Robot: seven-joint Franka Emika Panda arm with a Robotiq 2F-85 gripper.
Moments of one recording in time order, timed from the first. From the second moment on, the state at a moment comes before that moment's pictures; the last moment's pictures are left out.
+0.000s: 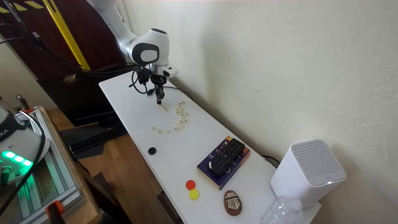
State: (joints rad) arm 0.15 0.80 -0.07 -2.01 0.17 2.62 0.35
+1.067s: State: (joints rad) arm 0.15 0.77 -0.07 -2.08 0.17 2.69 0.33
